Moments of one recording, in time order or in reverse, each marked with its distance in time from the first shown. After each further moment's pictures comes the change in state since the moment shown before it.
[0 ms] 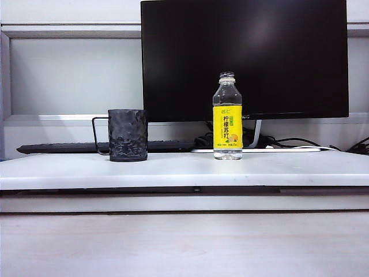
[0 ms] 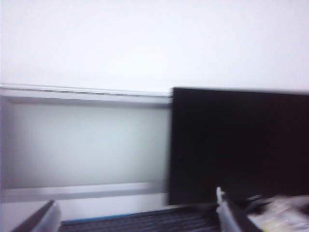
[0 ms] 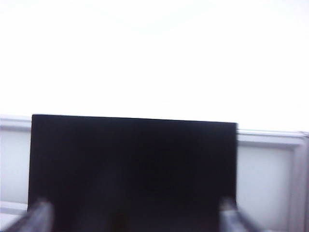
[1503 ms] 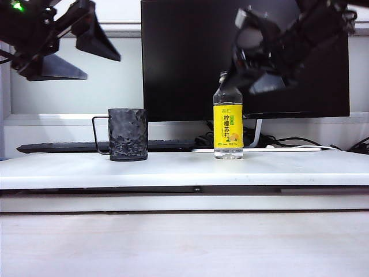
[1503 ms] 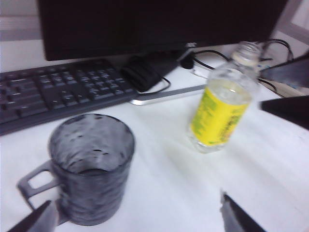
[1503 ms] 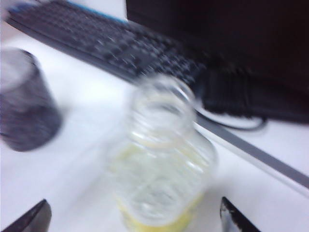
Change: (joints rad) left arm -0.325 1.096 0.228 0.244 0.078 0.053; right arm 0.314 1.271 0.396 0.013 -0.150 -0.169
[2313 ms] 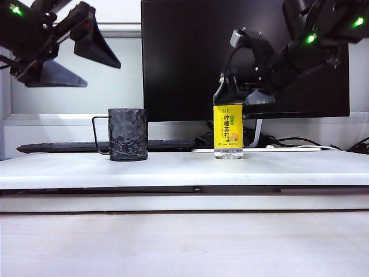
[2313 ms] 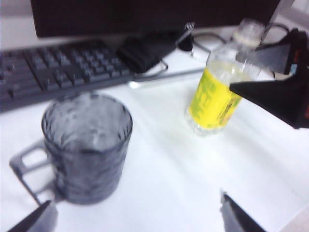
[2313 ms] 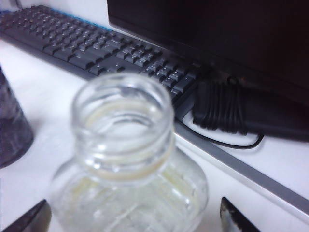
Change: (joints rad) left arm 0.001 0.001 0.000 -0.065 0.022 0.003; right arm 0.001 0.137 0.001 0.217 0.006 -0.002
